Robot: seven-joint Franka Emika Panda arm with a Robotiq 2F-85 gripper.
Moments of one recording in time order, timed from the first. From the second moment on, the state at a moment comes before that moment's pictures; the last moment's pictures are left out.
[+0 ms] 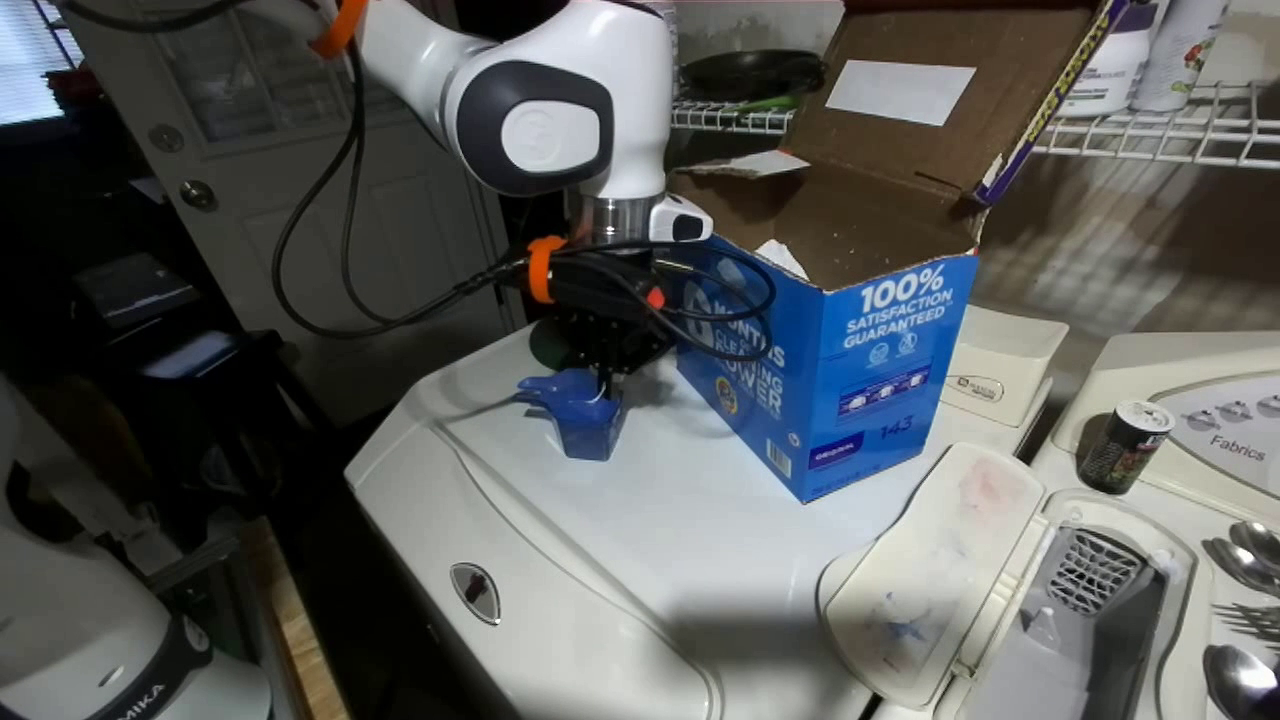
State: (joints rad) arm -0.08 -0.02 -0.12 -2.30 0.05 2.17 -0.63
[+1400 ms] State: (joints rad) arm -0.06 0.01 -0.06 -2.28 -0.07 2.17 -0.59
